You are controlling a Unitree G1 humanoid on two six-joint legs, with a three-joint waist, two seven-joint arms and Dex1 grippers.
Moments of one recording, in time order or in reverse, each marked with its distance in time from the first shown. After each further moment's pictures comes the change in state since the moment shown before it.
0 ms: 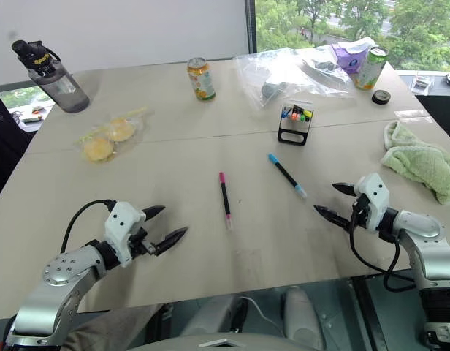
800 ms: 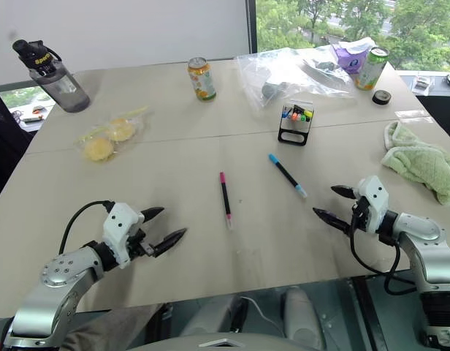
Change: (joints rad) left arm 0.011 0.000 0.013 0.000 -0.003 0.001 -0.020; right arm 0.015 0.000 0.000 -0.021 0.010 0.011 0.008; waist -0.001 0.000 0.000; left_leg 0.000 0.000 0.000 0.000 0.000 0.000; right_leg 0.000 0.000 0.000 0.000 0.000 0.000
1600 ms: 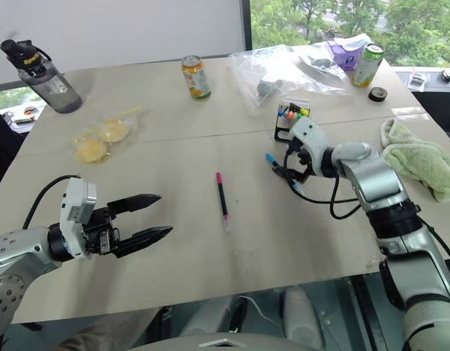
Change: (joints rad) left arm -0.031 0.224 0.248 -0.171 -0.497 0.256 -0.265; right arm -0.711 0.112 0.373 0.081 -0.193 0.595 -0.129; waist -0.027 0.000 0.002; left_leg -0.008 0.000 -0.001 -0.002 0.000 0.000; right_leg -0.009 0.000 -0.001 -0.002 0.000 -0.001
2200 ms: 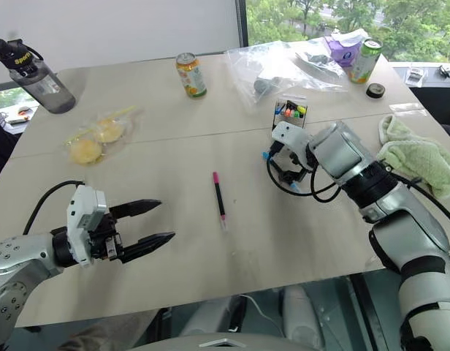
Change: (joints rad) left arm 0.042 -0.015 -0.042 -0.017 0.106 -0.043 0.023; right arm -0.308 -0.014 0.420 0.183 -0.163 0.299 0.105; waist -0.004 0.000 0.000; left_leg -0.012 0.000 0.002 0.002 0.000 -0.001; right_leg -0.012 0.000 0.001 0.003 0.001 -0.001
